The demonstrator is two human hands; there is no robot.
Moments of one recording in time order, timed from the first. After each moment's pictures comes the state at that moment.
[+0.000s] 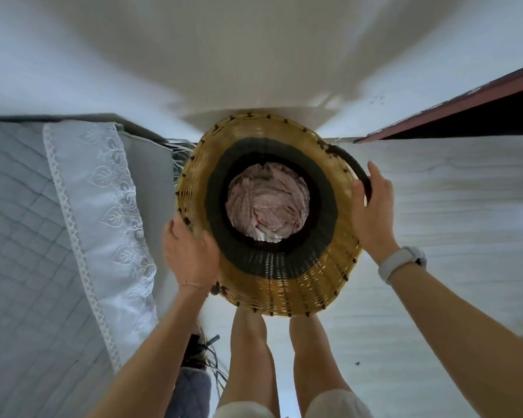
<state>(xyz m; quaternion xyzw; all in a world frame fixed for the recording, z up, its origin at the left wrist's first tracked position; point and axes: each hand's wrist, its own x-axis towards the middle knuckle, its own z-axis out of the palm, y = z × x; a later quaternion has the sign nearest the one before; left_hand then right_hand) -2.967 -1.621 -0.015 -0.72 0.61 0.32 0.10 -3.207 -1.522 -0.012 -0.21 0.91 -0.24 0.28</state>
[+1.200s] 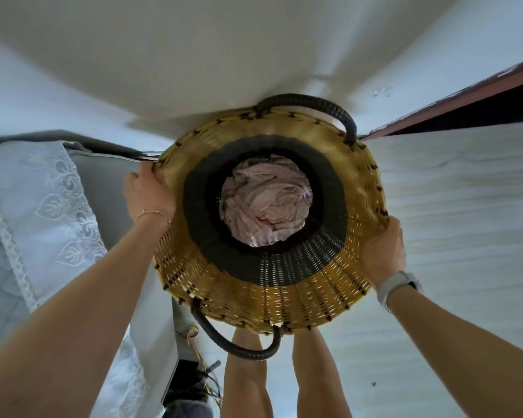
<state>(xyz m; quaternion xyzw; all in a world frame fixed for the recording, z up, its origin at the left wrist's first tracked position) -3.018 -1.743 -0.108 -0.69 0.67 0.25 0.09 -3.219 -1.481 -0.099 0.01 0.94 -0.09 0.31</state>
